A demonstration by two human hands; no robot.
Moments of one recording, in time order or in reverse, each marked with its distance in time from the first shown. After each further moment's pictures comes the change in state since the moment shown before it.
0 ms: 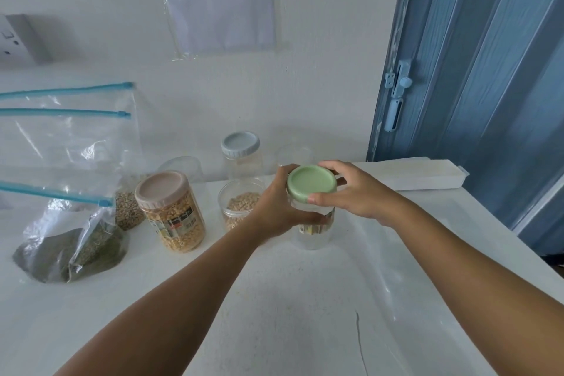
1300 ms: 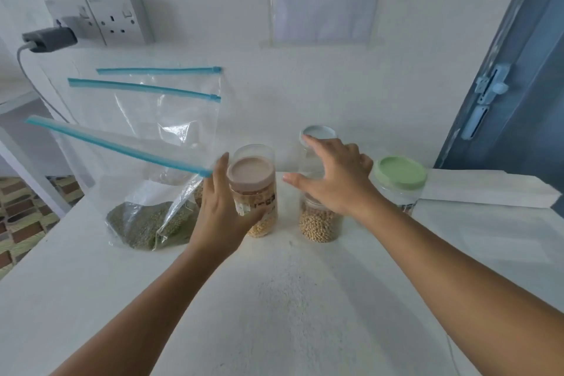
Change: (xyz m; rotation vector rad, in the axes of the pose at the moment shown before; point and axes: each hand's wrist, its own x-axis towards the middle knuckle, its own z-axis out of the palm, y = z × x) left_hand -0.126 -0.079 -0.173 0.373 0.490 -0.010; right_hand 0.044 -0.123 0.147 -0.483 0.236 -0.257
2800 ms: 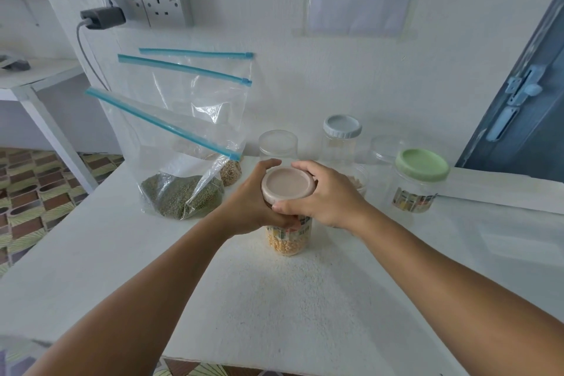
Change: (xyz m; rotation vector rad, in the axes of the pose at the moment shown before) left_hand -0.005 -0.008 -0.010 -0.358 -0.383 -0.107; right_hand -0.038 -0.035 0.035 0.412 -0.267 0.035
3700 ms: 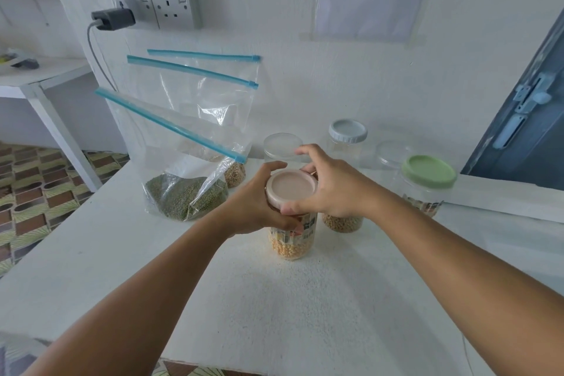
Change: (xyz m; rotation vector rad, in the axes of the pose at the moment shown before) left_hand 0.001 0.005 -0.009 0.013 -0.069 -0.040; right_hand 0.010 -0.020 -0.026 -0.243 -0.179 -0.105
